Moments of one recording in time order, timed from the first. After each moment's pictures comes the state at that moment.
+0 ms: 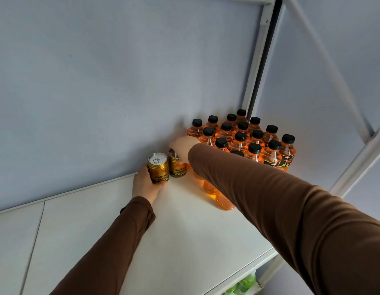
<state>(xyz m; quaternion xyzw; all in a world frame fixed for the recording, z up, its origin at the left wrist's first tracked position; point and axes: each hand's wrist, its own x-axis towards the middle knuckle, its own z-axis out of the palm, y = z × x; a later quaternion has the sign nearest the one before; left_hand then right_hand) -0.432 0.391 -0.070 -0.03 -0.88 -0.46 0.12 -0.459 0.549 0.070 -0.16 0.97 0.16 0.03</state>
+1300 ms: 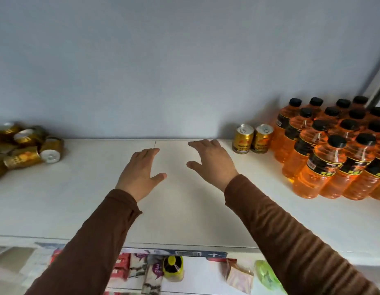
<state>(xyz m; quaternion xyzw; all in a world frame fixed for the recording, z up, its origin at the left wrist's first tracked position) -0.200 0.209 0.003 0.05 -0.98 -0.17 0.13 -0.284 0.424 0.031 -0.31 0.93 -0.19 -0.09</state>
